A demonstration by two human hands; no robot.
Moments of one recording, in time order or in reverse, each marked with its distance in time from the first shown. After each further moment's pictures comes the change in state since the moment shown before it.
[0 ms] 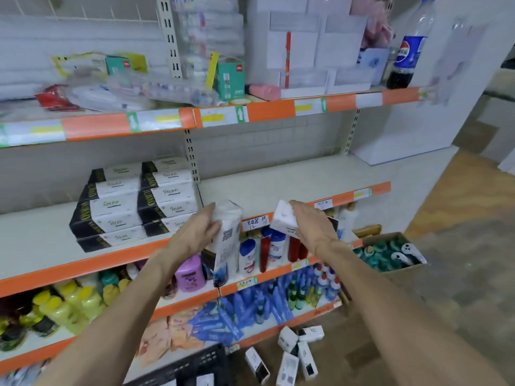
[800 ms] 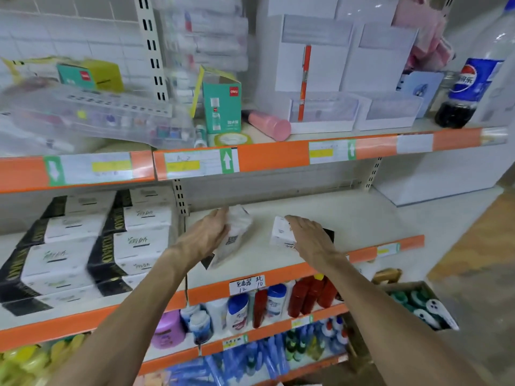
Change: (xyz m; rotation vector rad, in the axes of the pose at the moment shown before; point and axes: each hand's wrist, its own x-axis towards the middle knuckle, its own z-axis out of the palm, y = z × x) left_hand 0.201 -0.017 0.015 0.221 -0.009 0.044; right_hand 0.192 0.078 0.050 -0.030 -0.063 -0.138
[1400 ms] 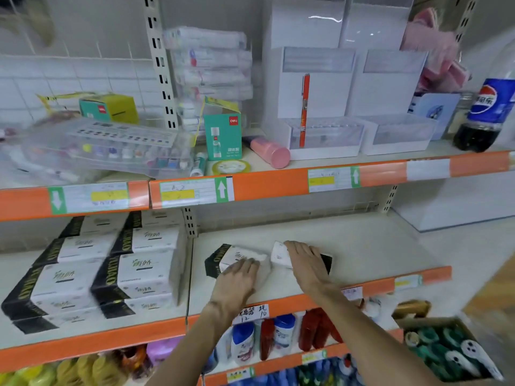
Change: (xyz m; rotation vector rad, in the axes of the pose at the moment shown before) left_hand 0.003 0.048 0.087 0.309 -0.015 -0.013; right_hand 0.028 0.008 0.045 -0.018 0.024 -0.028
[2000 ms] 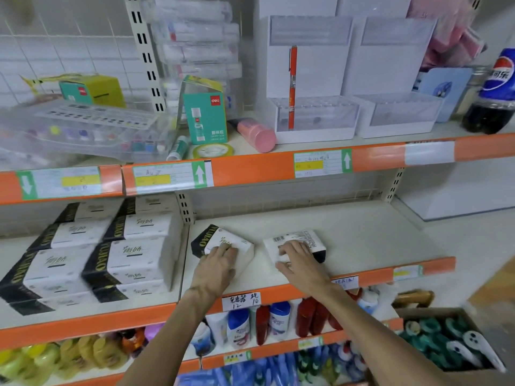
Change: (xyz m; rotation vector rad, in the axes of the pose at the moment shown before) left_hand 0.010 -0.023 0.019 -0.097 0.036 -0.190; right_hand -0.020 0.018 0.016 0.360 0.021 -0.087
